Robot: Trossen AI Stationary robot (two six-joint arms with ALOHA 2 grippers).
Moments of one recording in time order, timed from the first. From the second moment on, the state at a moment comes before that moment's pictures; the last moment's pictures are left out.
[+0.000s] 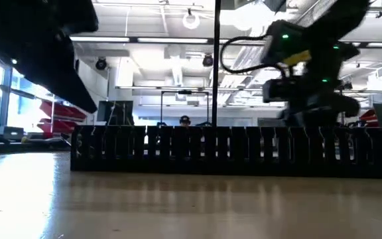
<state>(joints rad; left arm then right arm) -0.53 1.54 0.83 -0.52 -0.66 -0.82 0.03 1.52 0.65 -0.36 -0.01 0.13</state>
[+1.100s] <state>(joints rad) 0.01 1.56 0.61 -0.09 0.03 0.04 0.13 1.44 0.54 -0.27 0.01 0.23</state>
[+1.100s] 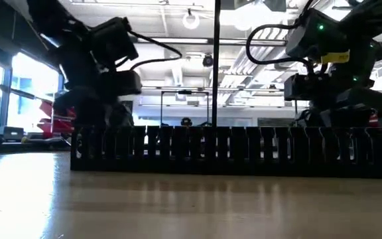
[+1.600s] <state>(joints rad) -0.05 1.44 0.48 0.09 -0.06 -0.12 0.13 1.44 0.44 -0.11 0.07 0.28</state>
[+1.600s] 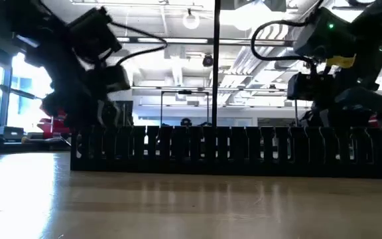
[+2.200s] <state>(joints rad) -0.11 1.44 0.47 0.30 -0.10 -0.18 0.13 1.36 0.54 -0.21 0.13 0.14</state>
